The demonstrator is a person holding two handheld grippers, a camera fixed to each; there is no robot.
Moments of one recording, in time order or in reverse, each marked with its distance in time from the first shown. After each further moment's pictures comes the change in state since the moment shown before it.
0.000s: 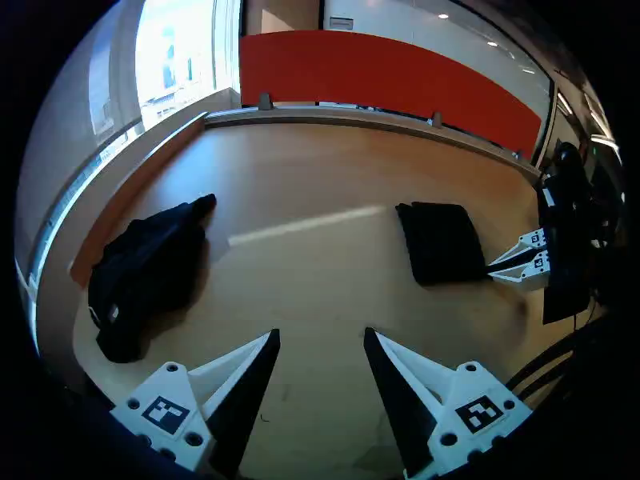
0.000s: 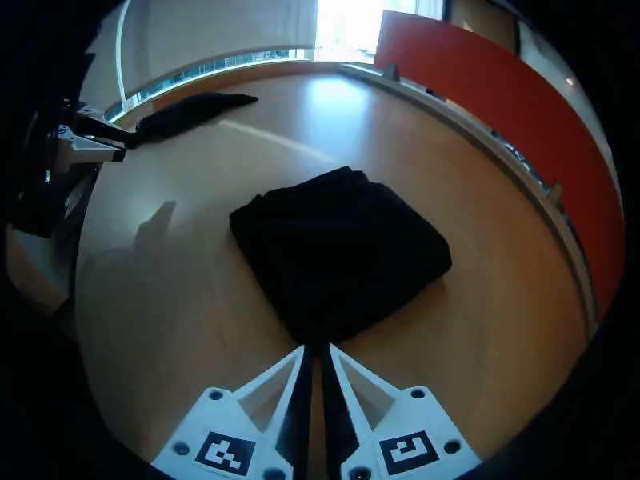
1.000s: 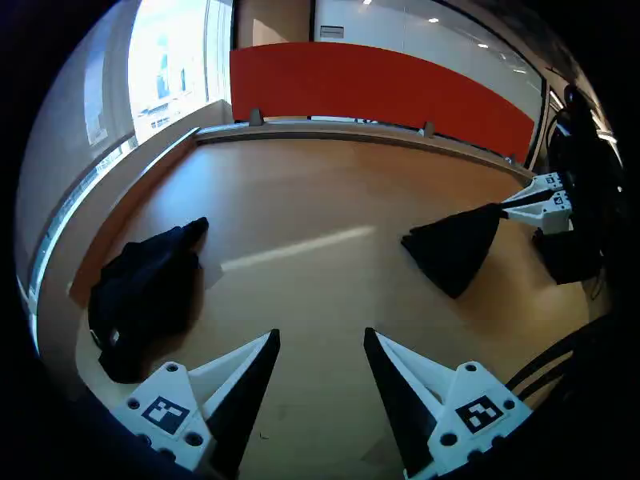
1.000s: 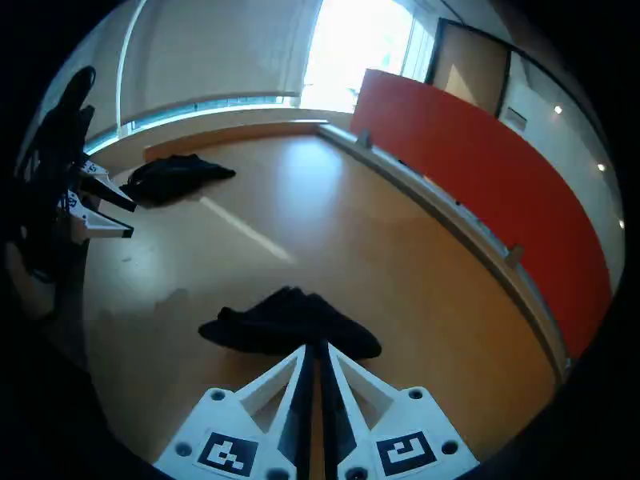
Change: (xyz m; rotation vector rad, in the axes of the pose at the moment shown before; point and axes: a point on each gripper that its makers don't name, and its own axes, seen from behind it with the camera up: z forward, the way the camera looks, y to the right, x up) left arm 0.032 0.010 0.001 -0.023 0.046 0.030; right arm 0.108 0.056 -0.071 -0.116 0.203 -0.050
